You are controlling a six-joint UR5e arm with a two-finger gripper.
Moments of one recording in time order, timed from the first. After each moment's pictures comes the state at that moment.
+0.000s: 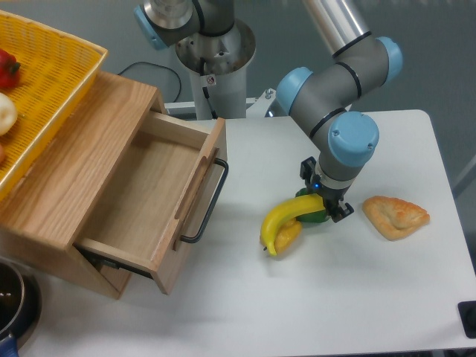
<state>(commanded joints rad) 2.67 -2.00 -1.62 -1.19 1.59 1.62</state>
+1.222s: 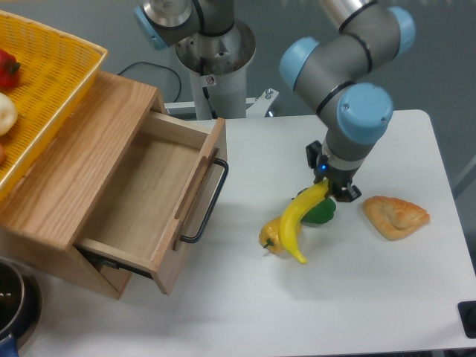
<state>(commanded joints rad) 2.68 -1.91 -1.38 -1.57 1.61 1.56</state>
